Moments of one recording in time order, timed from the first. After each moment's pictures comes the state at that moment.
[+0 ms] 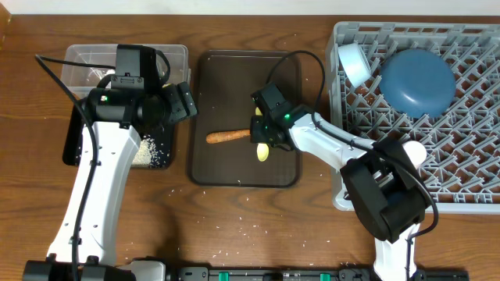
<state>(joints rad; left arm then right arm) -0.07 1.47 1.38 -1.02 0.10 -0.44 0.63 2.06 1.34 -0.41 -0.08 0.66</state>
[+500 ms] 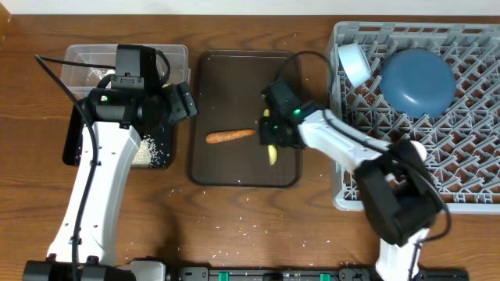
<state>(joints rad) -0.07 1.47 1.38 -1.02 0.10 -0.44 0.56 1.97 1.32 -0.54 -0.14 0.56</state>
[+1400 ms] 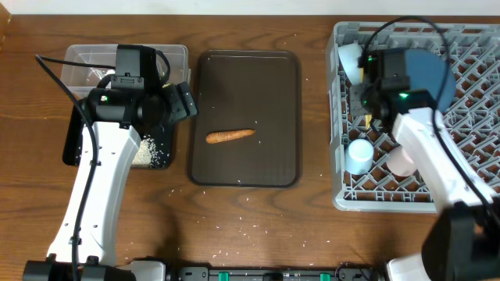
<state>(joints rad) -0.07 1.47 1.38 -1.02 0.10 -0.44 0.15 1.68 1.24 -0.58 0.13 0.04</state>
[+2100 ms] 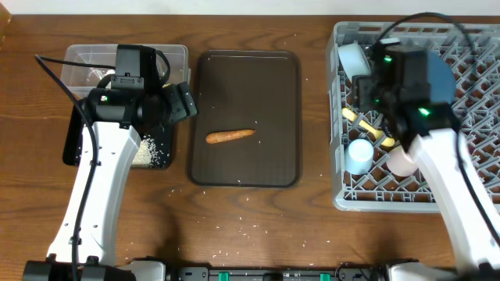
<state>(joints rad) -0.07 1.47 1.38 -1.02 0.10 -0.44 0.15 1.40 1.23 -0.56 0.11 0.00</state>
